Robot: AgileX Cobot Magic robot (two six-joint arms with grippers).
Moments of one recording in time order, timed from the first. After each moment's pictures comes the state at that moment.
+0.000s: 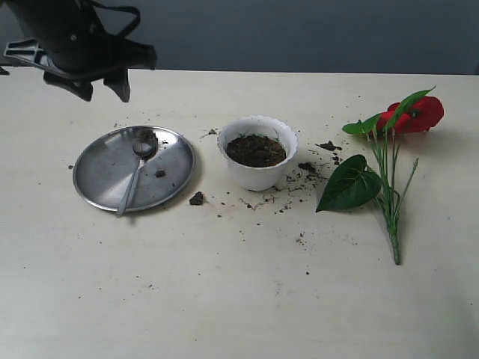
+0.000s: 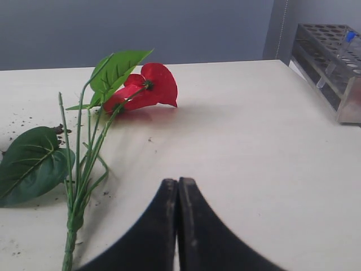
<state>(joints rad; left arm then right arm) -0.20 1.74 -1.46 0.06 1.00 -0.33 0.00 0.00 0.00 -0.01 0.36 0.00</state>
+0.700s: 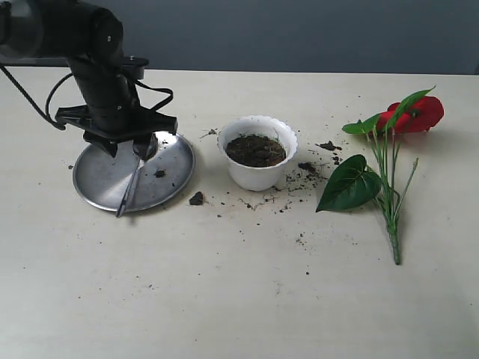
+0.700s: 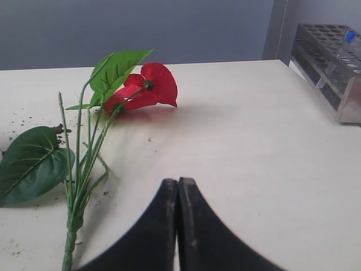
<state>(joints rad) -0.20 2.04 -1.46 0.07 0.90 -0.33 0.00 0.00 0.00 -0.01 0.36 0.00</state>
